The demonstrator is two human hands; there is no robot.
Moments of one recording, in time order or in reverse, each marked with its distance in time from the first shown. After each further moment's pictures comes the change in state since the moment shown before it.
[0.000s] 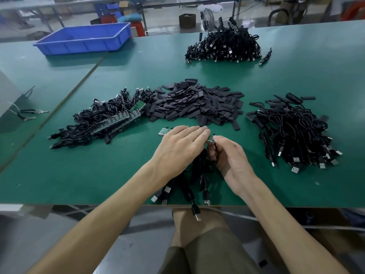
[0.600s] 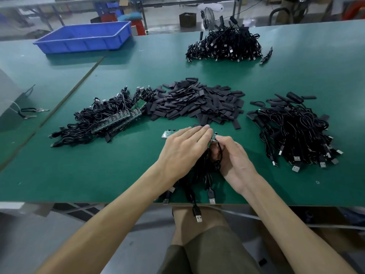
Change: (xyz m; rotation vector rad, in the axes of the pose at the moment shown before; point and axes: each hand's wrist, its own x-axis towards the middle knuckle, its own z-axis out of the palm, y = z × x) left_hand 0.000 0.011 0.010 0.025 0.098 -0.050; right_hand -0.002 -0.008 0.000 0.148 -0.021 0.126
